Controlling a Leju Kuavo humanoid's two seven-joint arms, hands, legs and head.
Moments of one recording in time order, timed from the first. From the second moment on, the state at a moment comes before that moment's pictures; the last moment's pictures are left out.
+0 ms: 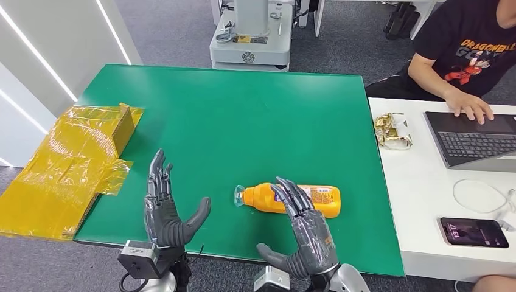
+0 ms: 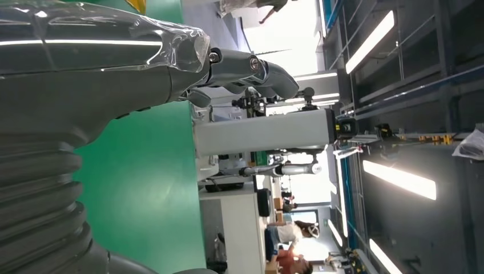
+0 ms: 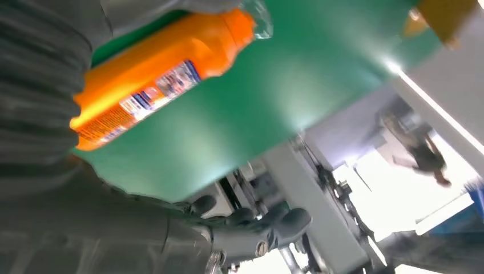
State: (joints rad) left arm 0.10 -0.15 -0.43 -1.65 -0.06 0.41 -0.70; right arm -0.01 -0.12 0.56 -1.66 0.90 -0.16 -0.07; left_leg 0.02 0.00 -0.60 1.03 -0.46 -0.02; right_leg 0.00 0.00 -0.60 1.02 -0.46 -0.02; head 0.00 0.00
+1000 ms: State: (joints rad) left arm 0.07 -0.19 -0.40 -1.62 -0.12 0.27 -0.65; right arm -0.20 -0.22 0.43 -1.50 0.97 0.19 0.09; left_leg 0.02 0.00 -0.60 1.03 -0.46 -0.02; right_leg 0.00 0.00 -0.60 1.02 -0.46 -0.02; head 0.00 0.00
